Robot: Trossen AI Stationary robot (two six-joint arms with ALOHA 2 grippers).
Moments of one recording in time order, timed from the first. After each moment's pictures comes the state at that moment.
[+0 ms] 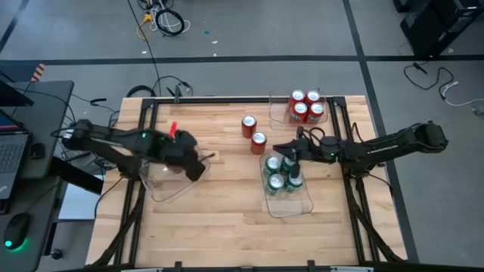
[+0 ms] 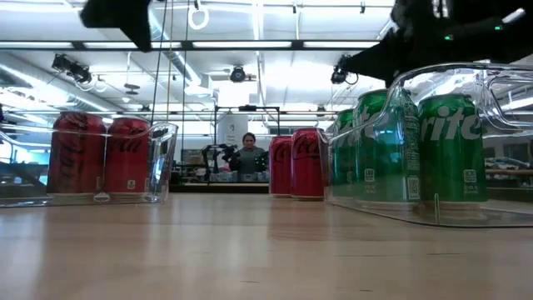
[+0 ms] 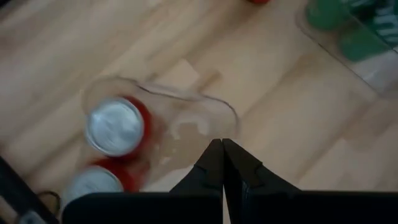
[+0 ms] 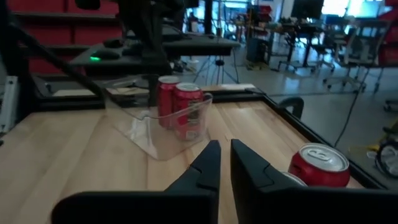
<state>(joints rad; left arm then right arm) -0.20 1.29 1.34 -1.28 -0.34 -1.01 0.00 1.05 0.34 0.61 0.22 0.00</state>
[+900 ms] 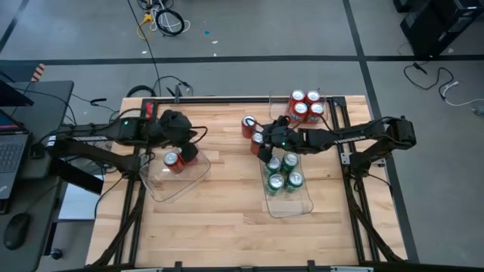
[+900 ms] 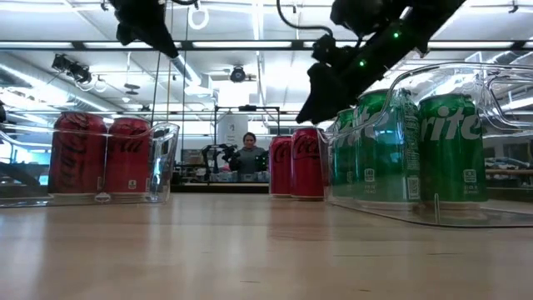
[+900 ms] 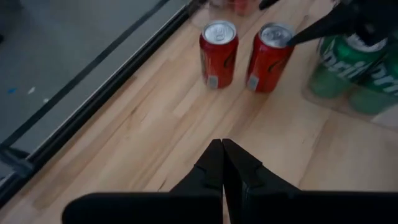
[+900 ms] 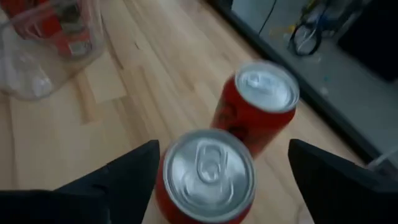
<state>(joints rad) 0.02 1.02 1.09 -0.87 -0.45 -0.40 -0.11 1.49 0.85 -0.01 0.42 0.14</state>
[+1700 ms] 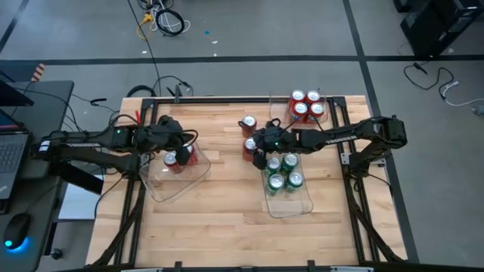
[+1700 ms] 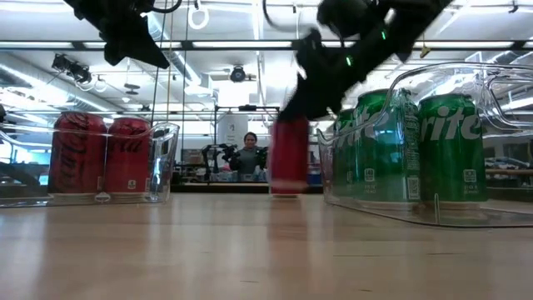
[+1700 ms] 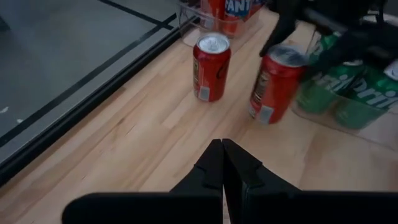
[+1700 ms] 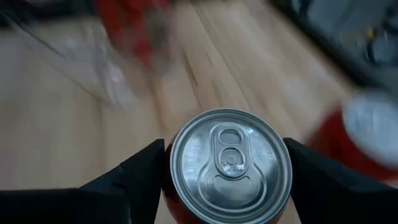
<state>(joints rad) 0.02 0.80 0.81 -0.63 -0.44 -0.37 -0.11 1.58 0.93 0.05 0.17 0.14</state>
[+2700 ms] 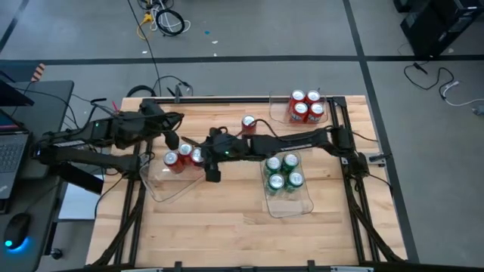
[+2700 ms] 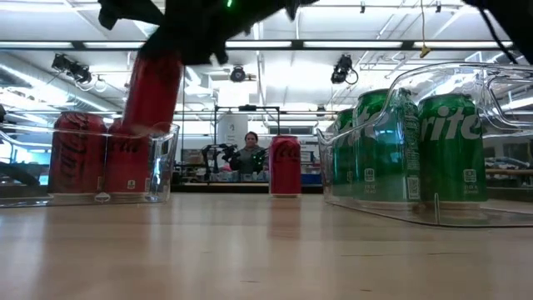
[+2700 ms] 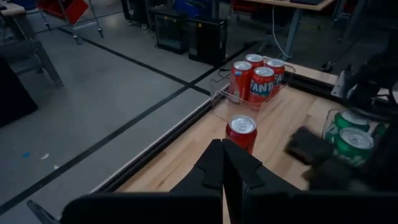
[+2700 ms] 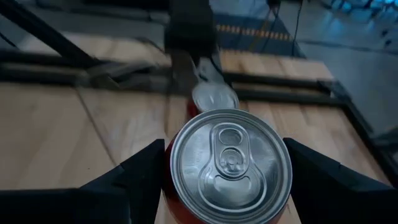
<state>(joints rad) 0.05 0.72 0.96 -0.61 -0.59 -0.24 0.02 2.14 1.84 -0.15 0.10 -0.08</state>
